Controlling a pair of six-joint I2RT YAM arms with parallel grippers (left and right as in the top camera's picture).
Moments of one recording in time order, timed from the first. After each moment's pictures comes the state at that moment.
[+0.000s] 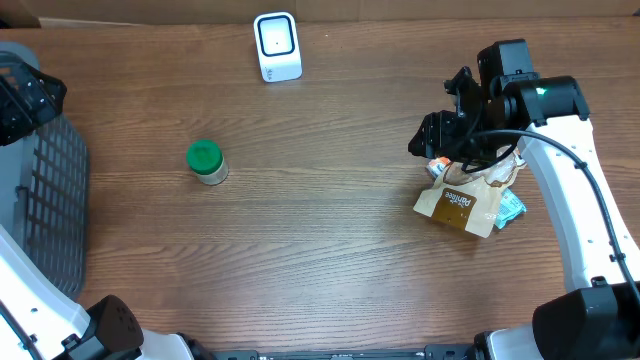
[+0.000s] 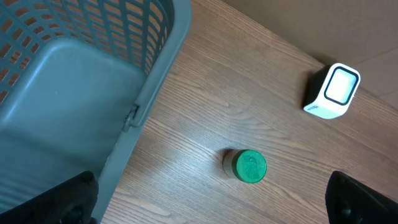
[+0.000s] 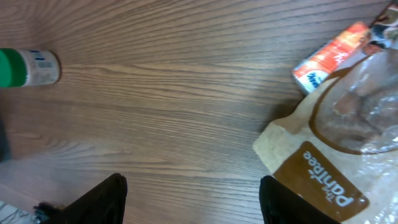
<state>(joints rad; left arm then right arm) 0.58 1.67 2.25 -1.52 0.24 -0.07 0.11 1.64 1.58 -1.26 -0.35 0.18</state>
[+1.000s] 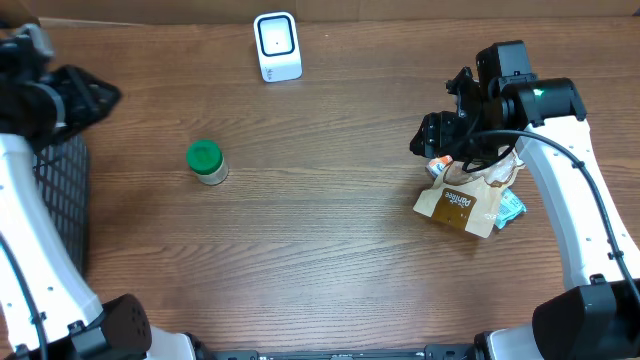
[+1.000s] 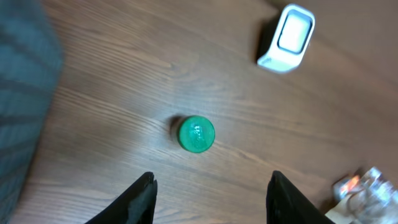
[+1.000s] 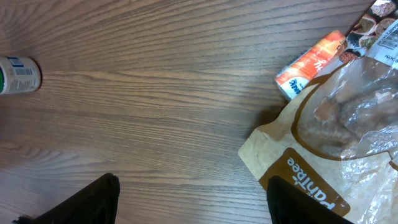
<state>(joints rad) 0.35 1.67 2.10 -1.48 0.29 -0.16 0.11 1.64 1.56 -1.23 -0.30 0.18</state>
